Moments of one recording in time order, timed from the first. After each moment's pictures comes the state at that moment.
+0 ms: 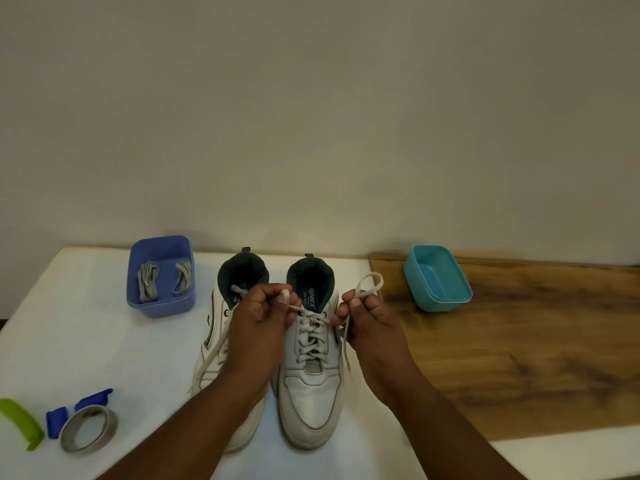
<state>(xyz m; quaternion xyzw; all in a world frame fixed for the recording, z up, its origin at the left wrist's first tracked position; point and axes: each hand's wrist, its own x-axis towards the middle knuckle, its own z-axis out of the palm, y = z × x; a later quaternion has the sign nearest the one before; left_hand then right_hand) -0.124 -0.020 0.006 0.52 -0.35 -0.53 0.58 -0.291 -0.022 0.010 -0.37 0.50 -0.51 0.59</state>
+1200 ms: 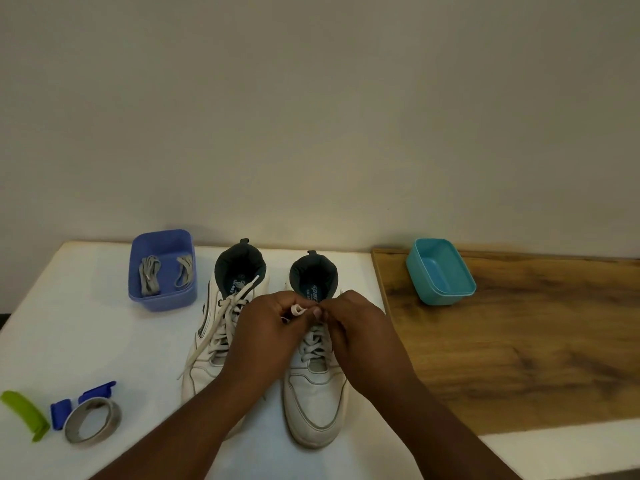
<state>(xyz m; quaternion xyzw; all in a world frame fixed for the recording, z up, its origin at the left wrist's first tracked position) -0.116 -0.018 0.001 0.55 -0.62 -0.36 0.42 -0.286 -0.010 0.014 -0.78 0.56 -0.22 0.16</state>
